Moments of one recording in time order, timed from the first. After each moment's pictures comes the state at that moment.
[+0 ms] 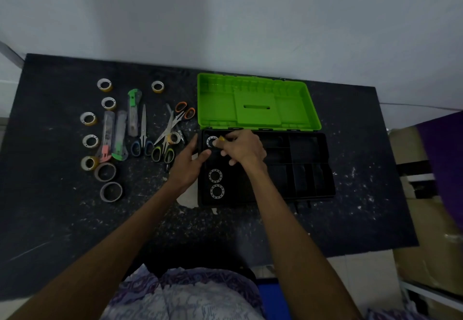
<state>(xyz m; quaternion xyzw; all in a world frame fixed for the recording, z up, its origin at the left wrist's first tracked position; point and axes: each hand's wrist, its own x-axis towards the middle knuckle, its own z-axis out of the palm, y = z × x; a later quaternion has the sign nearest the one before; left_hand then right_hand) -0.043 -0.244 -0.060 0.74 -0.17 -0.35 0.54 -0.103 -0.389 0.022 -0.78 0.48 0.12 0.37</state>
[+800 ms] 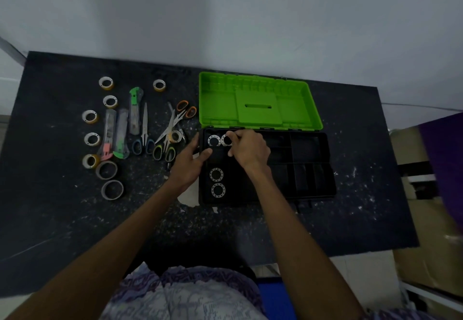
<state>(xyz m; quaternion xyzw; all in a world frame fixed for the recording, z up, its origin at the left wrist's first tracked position) -0.043 -0.246 -0.060 0.75 -0.15 -0.37 0.53 -0.111 -0.394 0.009 -0.84 0.46 0.05 0.28</state>
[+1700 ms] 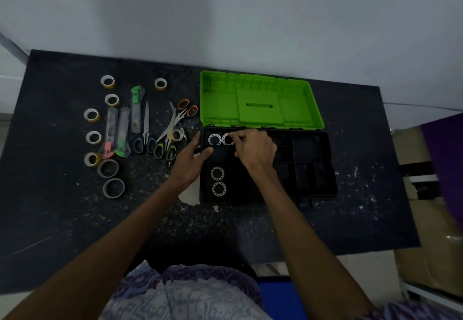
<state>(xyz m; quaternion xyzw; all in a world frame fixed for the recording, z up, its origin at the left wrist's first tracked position) -0.044 -0.244 -0.058 0.73 -0.14 -0.37 0.55 -0.122 -0.397 0.000 -0.88 0.42 -0.01 0.24</state>
